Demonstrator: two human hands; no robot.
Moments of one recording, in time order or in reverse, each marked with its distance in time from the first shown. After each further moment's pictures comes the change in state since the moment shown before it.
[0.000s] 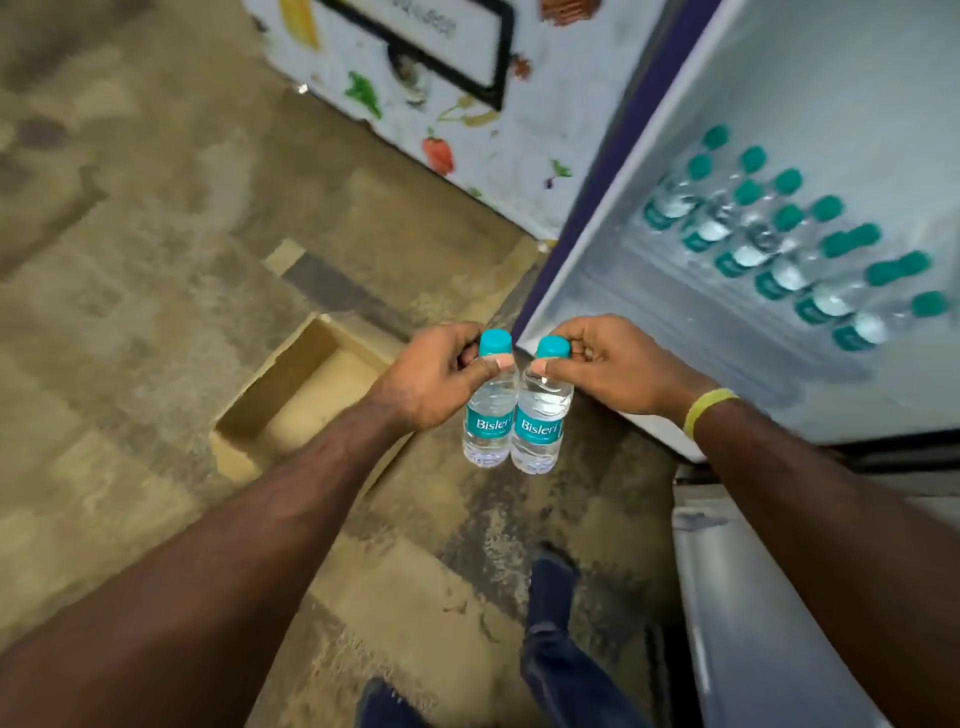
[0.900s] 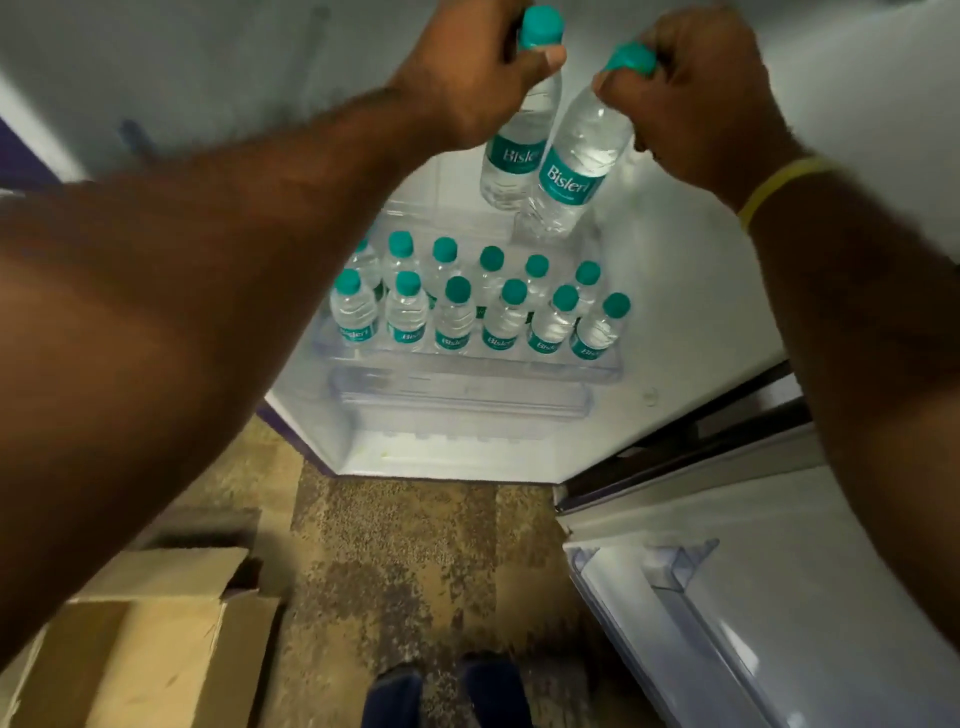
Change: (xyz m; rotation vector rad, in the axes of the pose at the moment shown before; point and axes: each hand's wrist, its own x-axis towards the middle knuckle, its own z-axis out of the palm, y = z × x) left_hand 0.344 0.338 0.161 0.248 -0.116 0.697; right_hand -0.062 0.124 -0.362 -0.250 1.055 0.081
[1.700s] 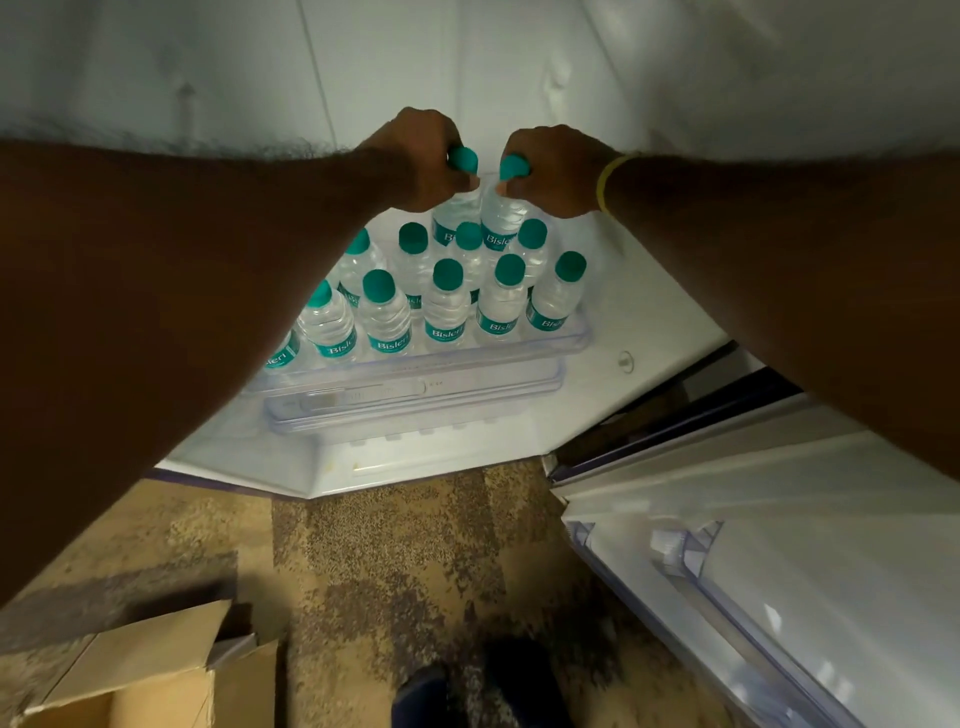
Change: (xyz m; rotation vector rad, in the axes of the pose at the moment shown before) left_hand 0.038 -0.086 0.116 0.418 -0.501 -0.168; right_hand 0.007 0.123 0.096 -0.384 -0.534 0.227
